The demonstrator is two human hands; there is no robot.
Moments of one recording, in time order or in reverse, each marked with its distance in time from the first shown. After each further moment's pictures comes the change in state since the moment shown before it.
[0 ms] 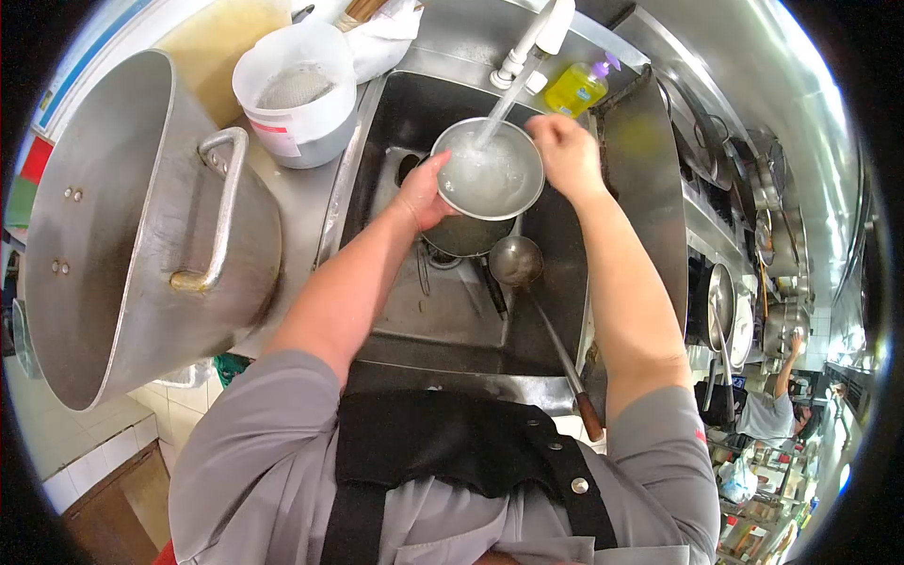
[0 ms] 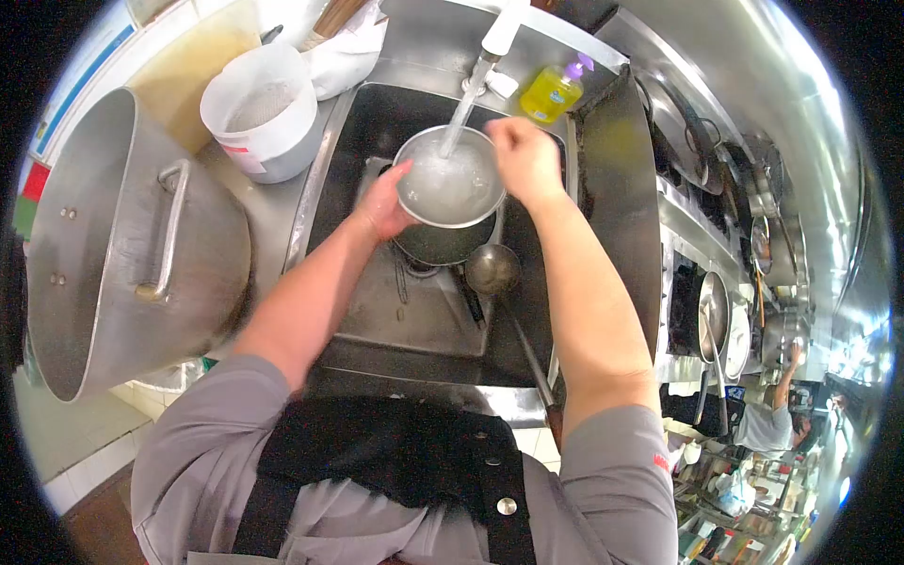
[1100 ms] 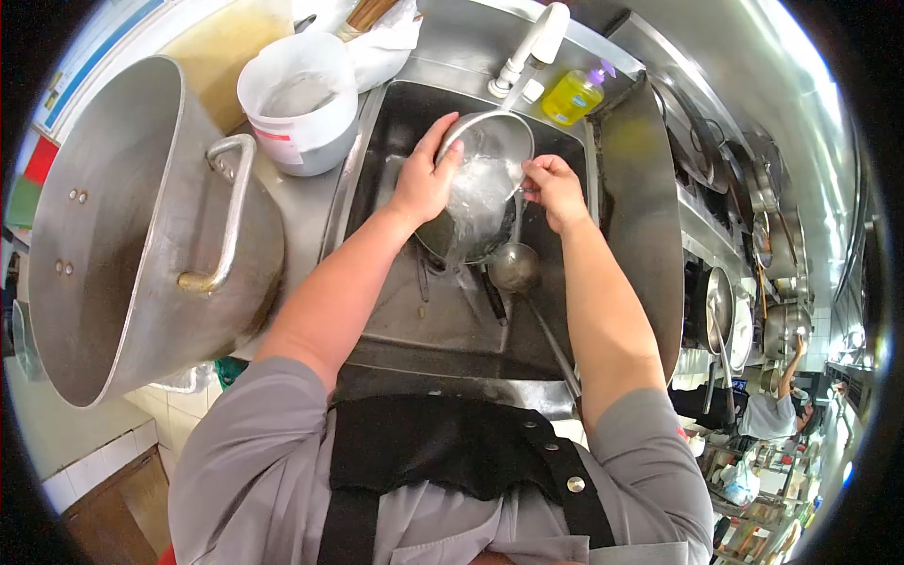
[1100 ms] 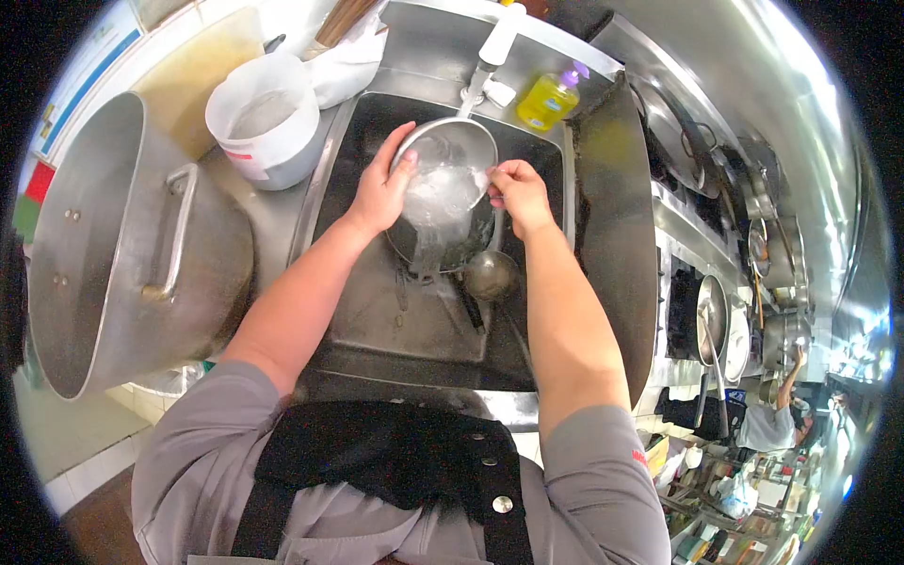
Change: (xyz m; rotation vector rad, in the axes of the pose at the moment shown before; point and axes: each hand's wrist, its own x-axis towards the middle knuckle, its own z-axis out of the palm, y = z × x) left_hand -0.039 0.033 0.041 0.915 0.097 0.794; right_hand -0.030 0.046 0.029 0.706 -0.131 0.621
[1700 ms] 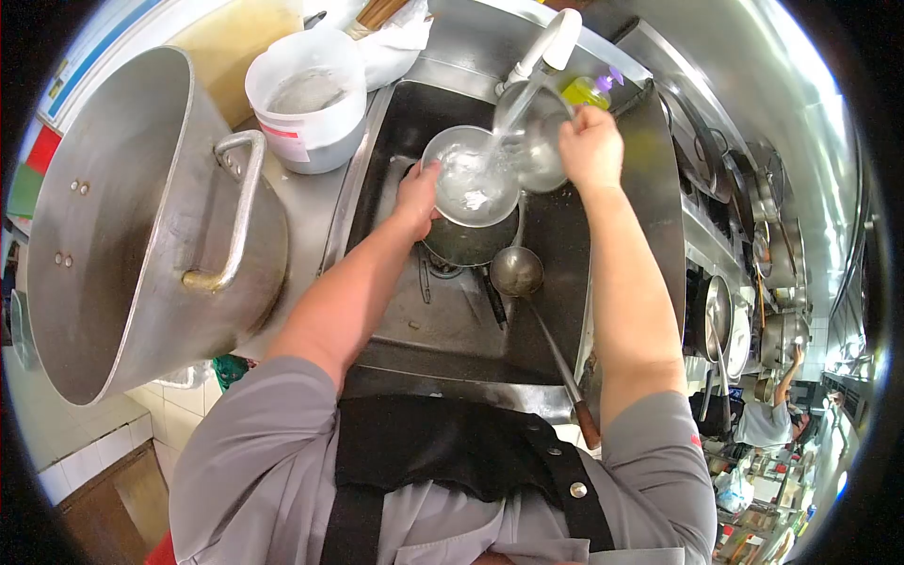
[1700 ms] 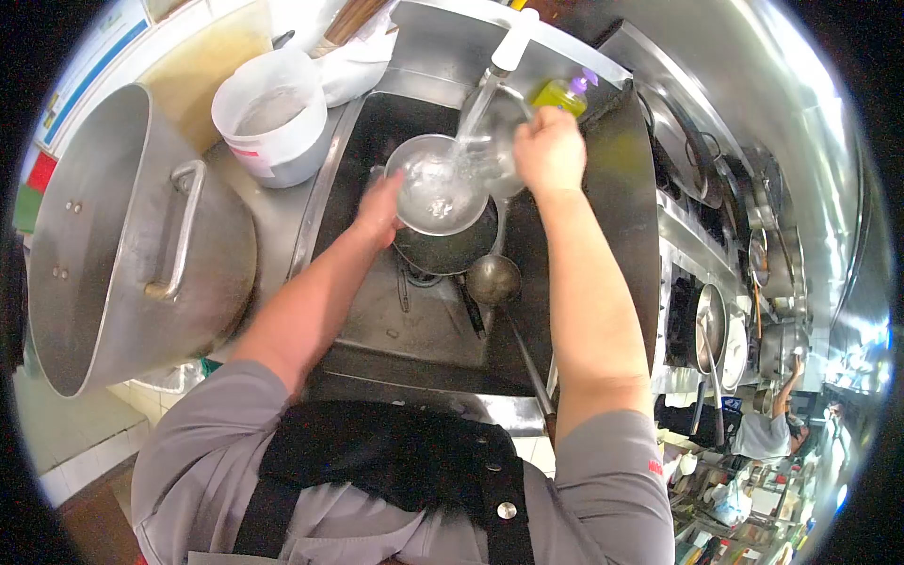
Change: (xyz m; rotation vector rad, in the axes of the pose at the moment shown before) left_hand -0.008 -0.072 0.004 -0.562 0.224 -0.660; right_hand 0.003 -0.098 0.005 -0.950 0.463 -0.767
